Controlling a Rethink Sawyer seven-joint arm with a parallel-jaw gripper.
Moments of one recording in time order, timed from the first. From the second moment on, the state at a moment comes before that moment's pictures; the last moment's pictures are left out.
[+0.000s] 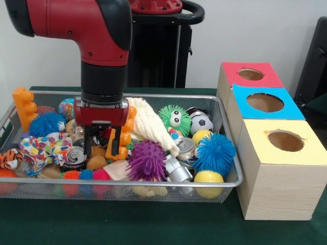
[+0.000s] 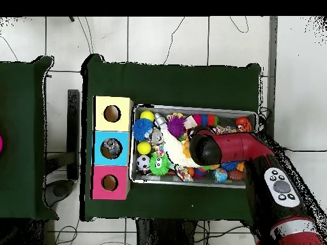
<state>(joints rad) -0.62 -0.54 0.30 1.58 -0.69 0.37 1.70</state>
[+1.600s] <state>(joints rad) -0.65 -0.51 0.21 1.47 -0.82 0.41 1.70</state>
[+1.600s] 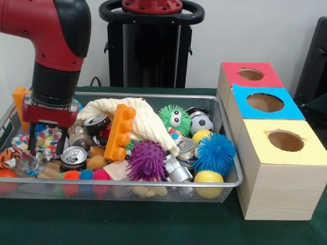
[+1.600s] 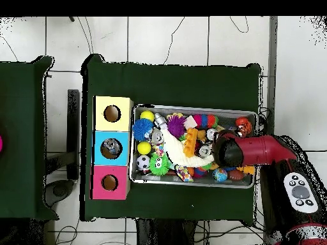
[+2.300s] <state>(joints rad) -0.60 -0.44 0.11 1.38 -0.85 0.46 1.70</state>
